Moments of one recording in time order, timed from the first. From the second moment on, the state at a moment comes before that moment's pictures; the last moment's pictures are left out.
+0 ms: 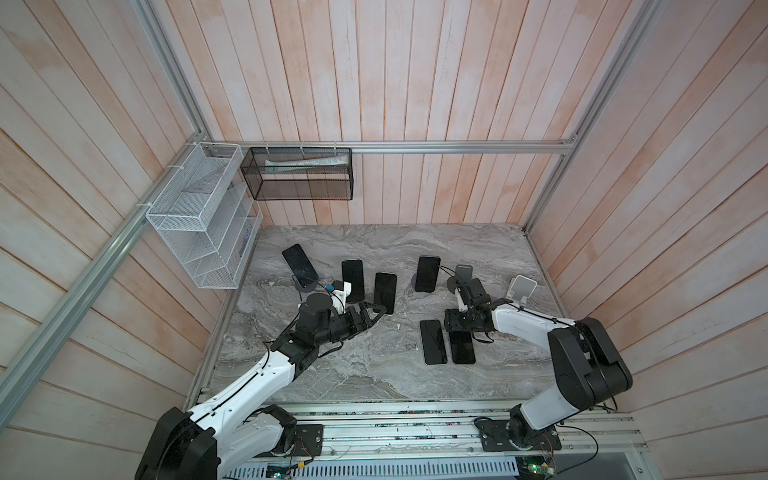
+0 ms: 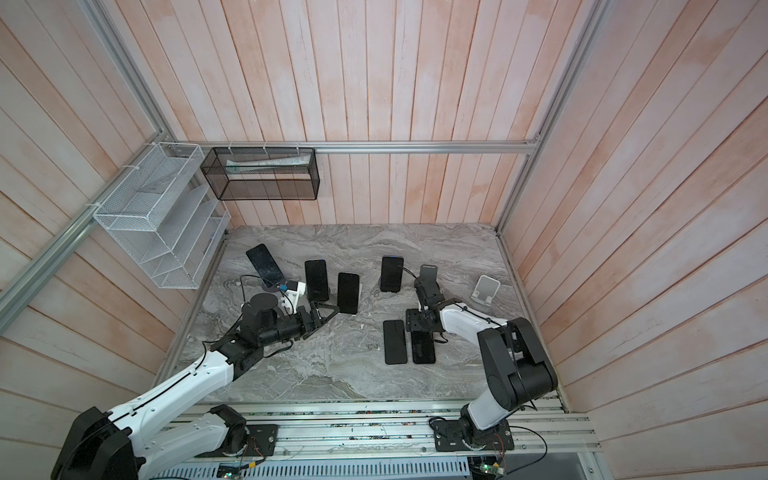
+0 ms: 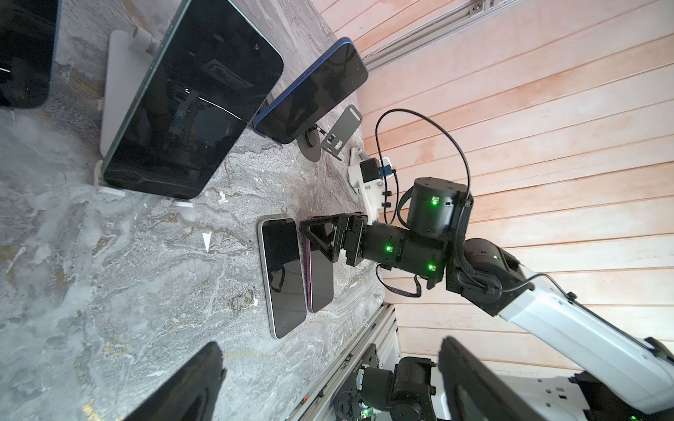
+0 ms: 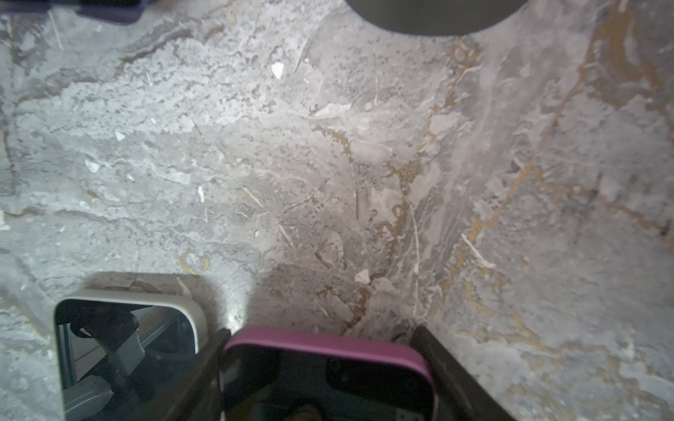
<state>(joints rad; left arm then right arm) -0.52 1.06 0.58 0.08 0.49 -0.96 0.38 1.58 0.79 -0.36 0.00 0.34</state>
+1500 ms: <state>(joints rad) -0.65 1.43 1.23 -0.51 -0.14 -0.61 0.36 0.92 0.64 -0.32 0.18 0.38</state>
